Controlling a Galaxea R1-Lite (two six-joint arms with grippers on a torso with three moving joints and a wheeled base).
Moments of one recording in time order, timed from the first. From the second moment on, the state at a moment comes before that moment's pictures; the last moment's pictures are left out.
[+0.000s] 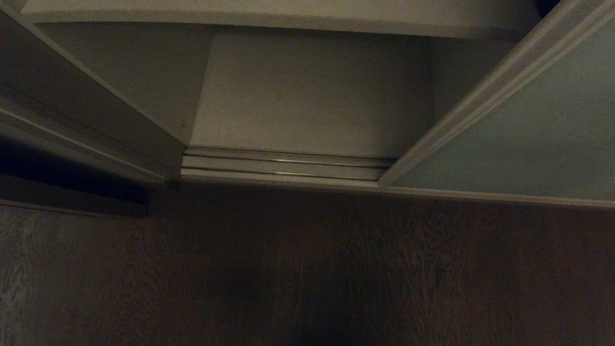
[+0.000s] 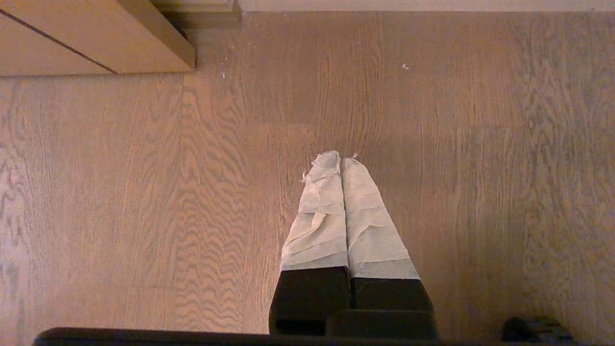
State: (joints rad) left arm -0.01 0.00 0.00 0.00 -0.03 0.08; right arm -0.22 0.41 -0.81 0.51 0.69 0.10
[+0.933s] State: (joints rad) left arm -0.01 0.00 0.00 0.00 -0.03 0.08; right arm -0.02 0.17 -0.31 0.28 0.06 -0.21
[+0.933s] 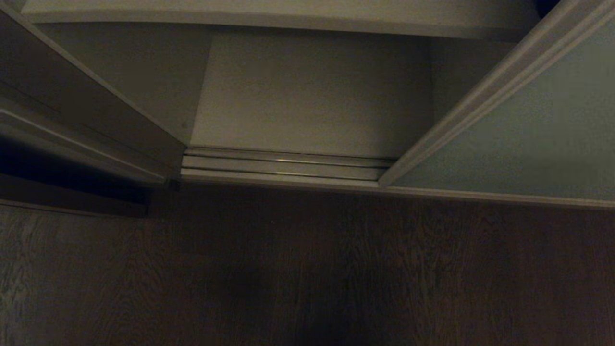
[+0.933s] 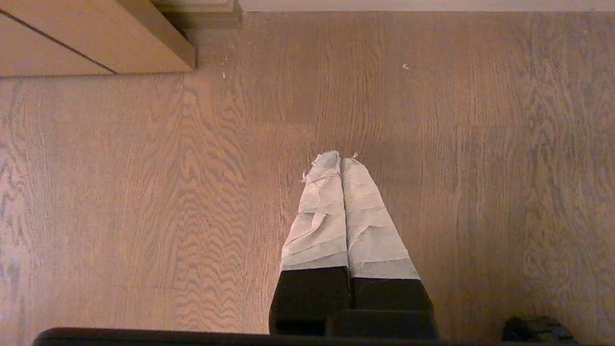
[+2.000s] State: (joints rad) left arm -0.01 0.00 0.00 0.00 -0.03 0.08; right arm 0.00 0.00 0.00 0.03 -0.01 -0.06
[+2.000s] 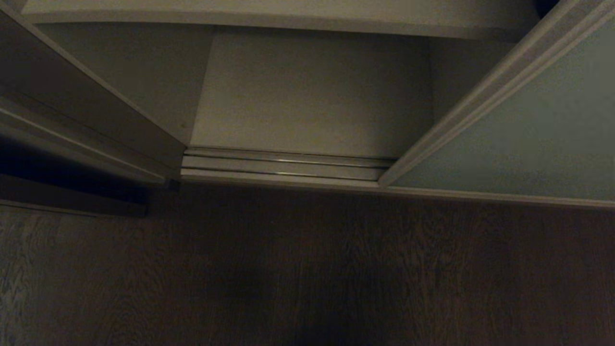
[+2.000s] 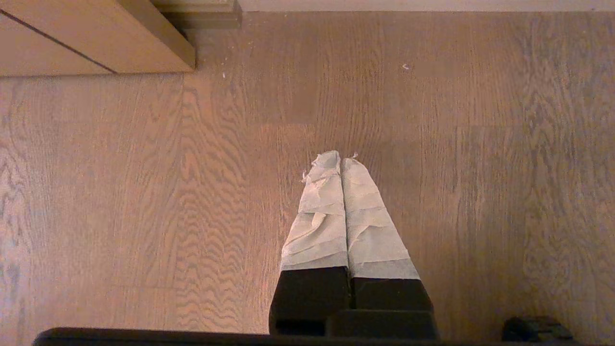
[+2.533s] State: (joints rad) left arm -0.01 0.00 0.00 0.00 -0.03 0.08; right arm 0.00 0.00 0.00 0.03 0.02 -0.15
